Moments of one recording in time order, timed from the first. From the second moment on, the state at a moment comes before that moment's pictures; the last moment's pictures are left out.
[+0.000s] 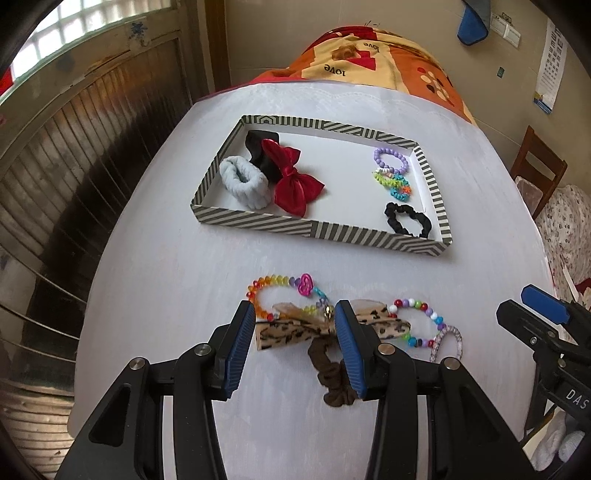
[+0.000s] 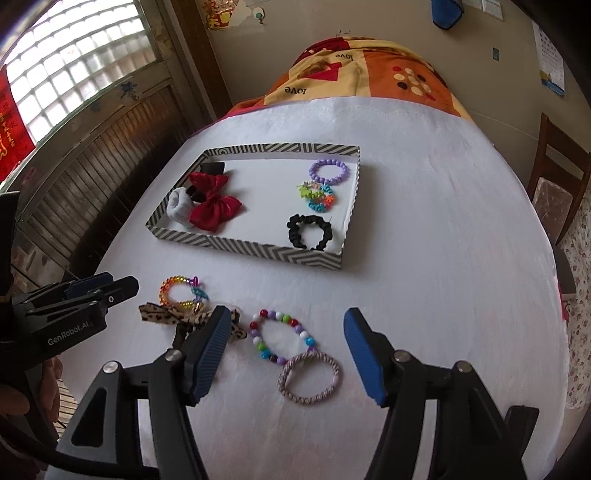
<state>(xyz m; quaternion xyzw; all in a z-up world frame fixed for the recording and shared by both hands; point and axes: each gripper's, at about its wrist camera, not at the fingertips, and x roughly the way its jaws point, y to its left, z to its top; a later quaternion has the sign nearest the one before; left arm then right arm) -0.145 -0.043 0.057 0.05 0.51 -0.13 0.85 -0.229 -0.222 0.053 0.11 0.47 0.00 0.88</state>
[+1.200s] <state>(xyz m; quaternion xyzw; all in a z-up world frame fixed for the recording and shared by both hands) -0.151 -0.014 0.051 0.03 0.52 -0.13 0.84 -0.235 -0.209 0.047 0.09 0.49 0.00 0.87</state>
